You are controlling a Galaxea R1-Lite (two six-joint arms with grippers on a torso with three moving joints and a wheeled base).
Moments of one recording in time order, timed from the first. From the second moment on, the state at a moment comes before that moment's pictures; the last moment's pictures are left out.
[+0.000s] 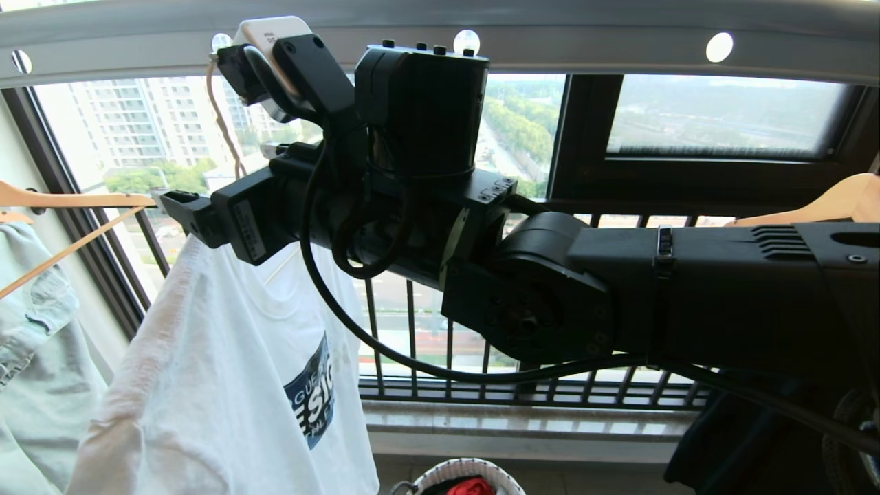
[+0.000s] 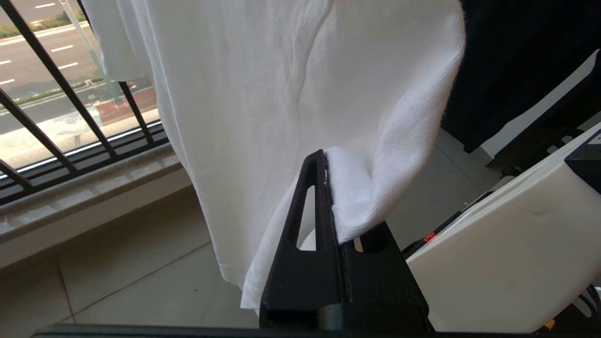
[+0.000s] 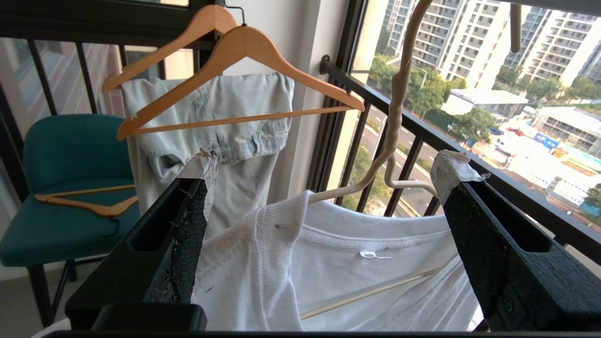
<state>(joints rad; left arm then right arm) 0.25 0.60 -0.59 0.43 -0.88 0.23 0.98 2.19 -1.97 -0.39 0.13 -0.13</state>
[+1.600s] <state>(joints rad) 0.19 0.52 -0.42 0.51 -0.86 0.27 0.97 2.17 -1.99 -0.34 0.05 -0.13</state>
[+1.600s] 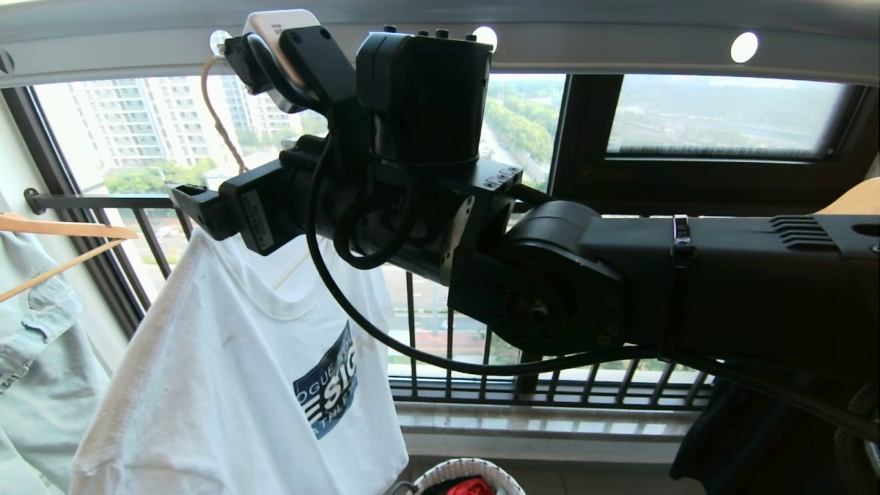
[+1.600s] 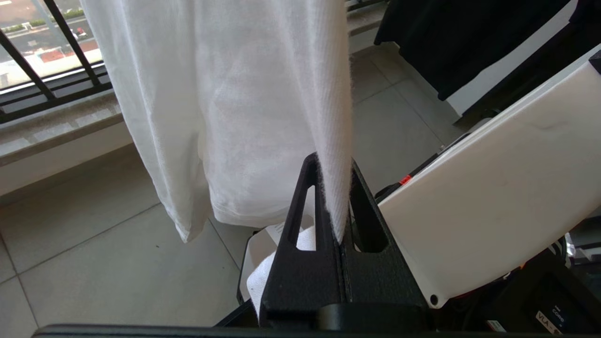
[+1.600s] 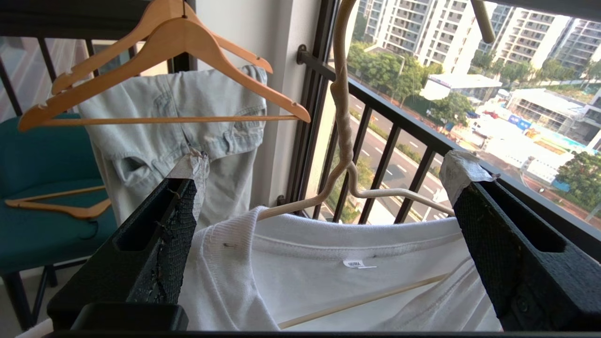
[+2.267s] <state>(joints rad) 0.19 0.51 -0.44 0.51 -0.82 0.26 0.98 2.07 -1.85 -0.35 0.02 -0.06</state>
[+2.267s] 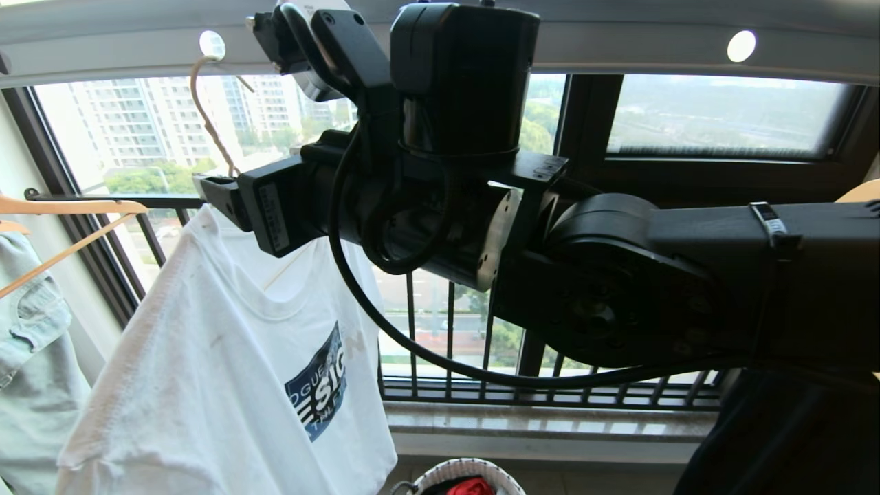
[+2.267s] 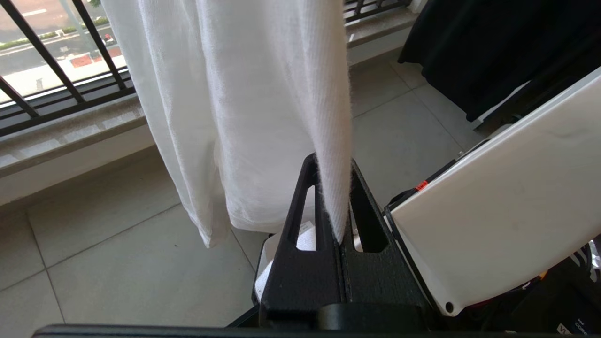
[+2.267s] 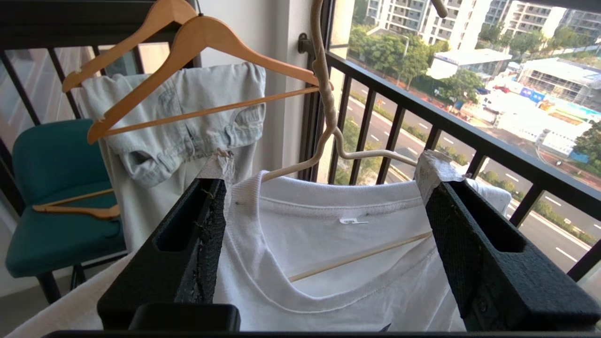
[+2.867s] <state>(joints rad) 0.19 0.51 -0.44 0.51 -0.82 0.26 0.97 2.13 -1.82 -0.45 0.10 -0.01</state>
